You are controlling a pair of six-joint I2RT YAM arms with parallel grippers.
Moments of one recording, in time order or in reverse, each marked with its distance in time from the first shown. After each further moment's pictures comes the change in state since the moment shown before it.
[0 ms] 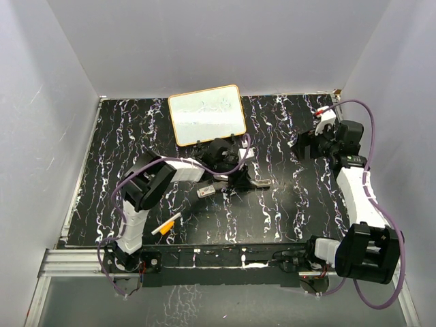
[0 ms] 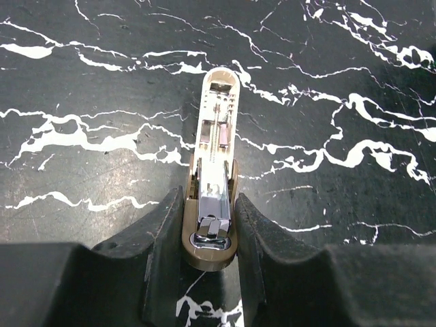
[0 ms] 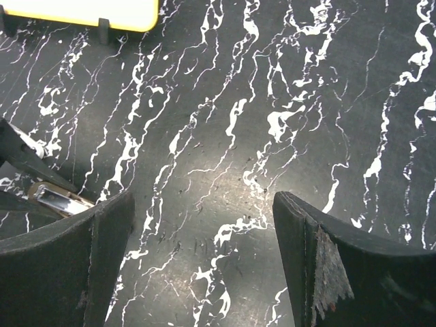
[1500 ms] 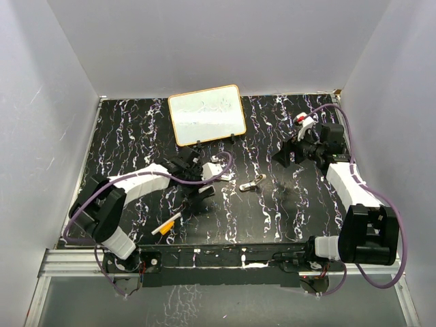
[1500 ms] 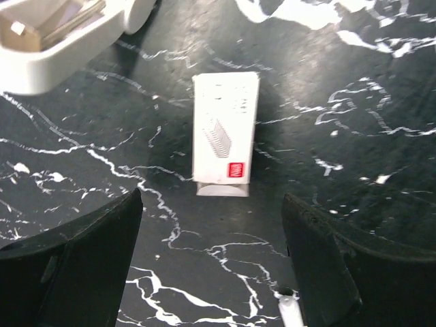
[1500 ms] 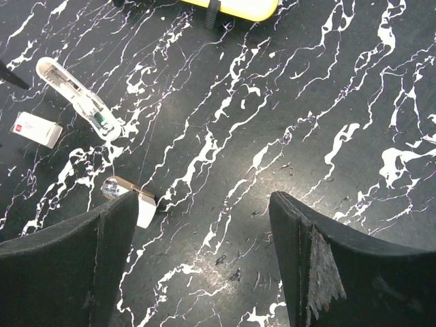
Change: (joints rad) left arm 0.083 -0.499 -0.277 -0.677 -0.505 0.320; right arm 0.105 0.127 -0.059 0.108 -0.213 0.002
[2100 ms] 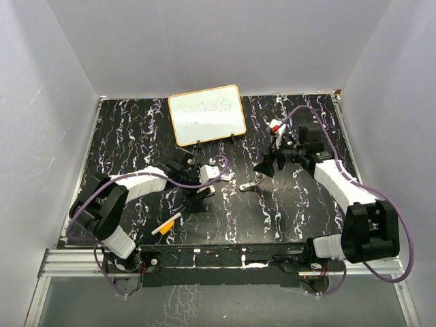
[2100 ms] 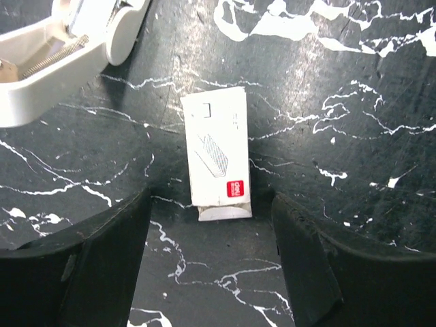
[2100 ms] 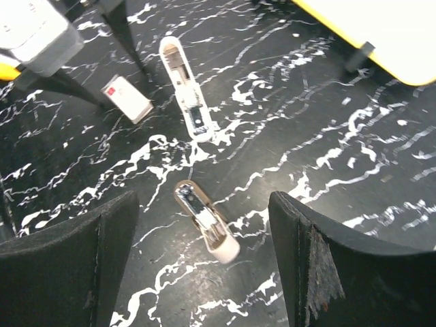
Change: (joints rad) left arm 0.076 0.023 -0.082 0.131 0.138 0.129; right arm 0.193 0.016 0.028 -0.060 -0.133 -0.145
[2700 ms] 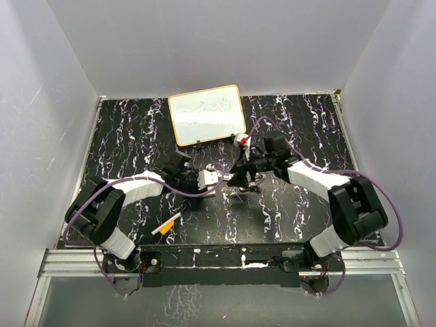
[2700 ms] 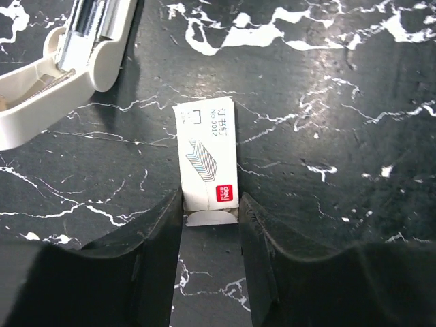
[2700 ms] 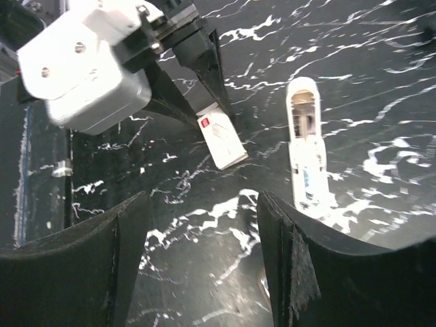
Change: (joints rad) left arm 0.005 -0.037 -0.085 0.136 0.076 0.101; right arm 0.292 0.166 -0.029 0.233 -0.070 0.120
